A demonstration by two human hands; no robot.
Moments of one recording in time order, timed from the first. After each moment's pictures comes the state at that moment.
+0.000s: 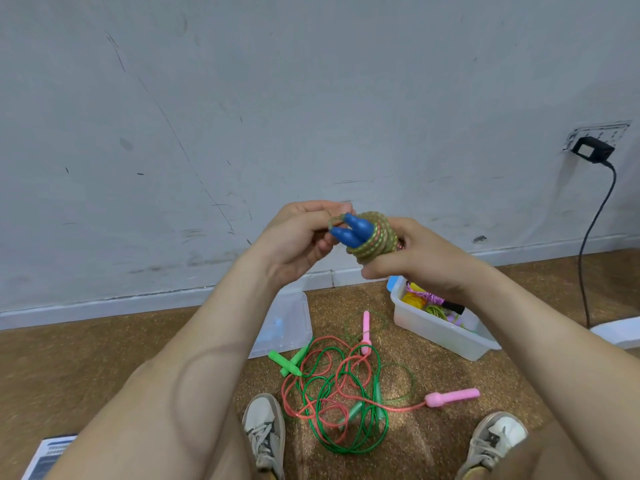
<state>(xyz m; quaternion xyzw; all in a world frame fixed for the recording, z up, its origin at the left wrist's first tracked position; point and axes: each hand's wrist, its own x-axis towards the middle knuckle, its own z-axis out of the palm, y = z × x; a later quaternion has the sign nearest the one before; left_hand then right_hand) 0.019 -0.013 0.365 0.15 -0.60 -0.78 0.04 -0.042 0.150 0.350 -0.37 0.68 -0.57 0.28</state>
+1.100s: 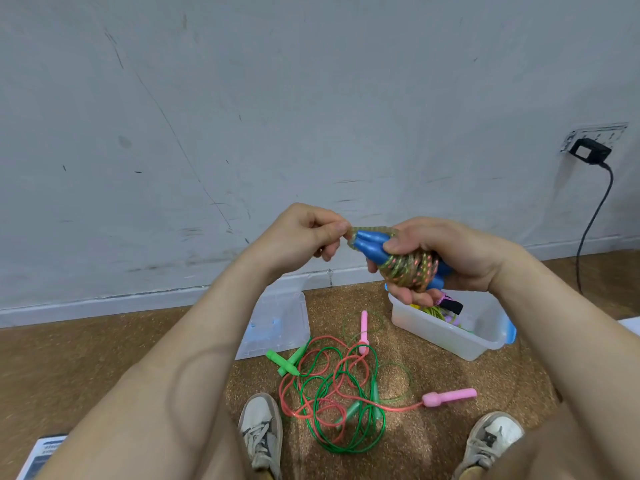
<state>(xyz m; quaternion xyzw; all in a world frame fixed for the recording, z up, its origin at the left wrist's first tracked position) 0.026 -0.023 0.362 0.04 -0.84 -0.53 0.04 -0.060 0.172 0.366 -0.33 0.60 -0.53 0.51</state>
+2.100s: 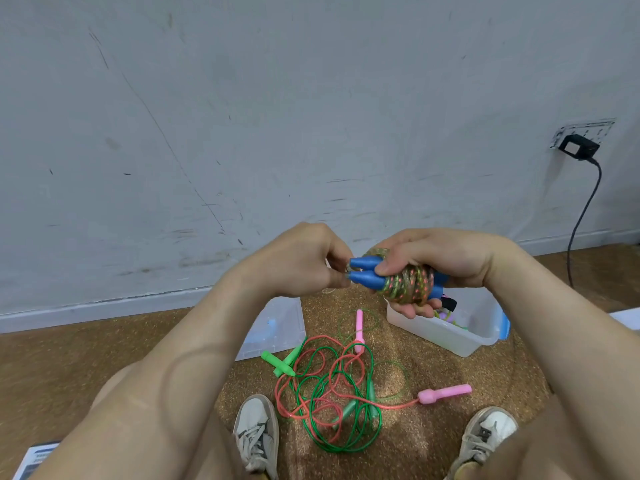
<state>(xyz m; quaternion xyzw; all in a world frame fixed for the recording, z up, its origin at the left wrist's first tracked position) 0.034 -0.003 0.372 -0.04 -0.96 -0.26 -0.06 -0.060 0.177 0.368 -0.35 0.66 -0.42 0.52</state>
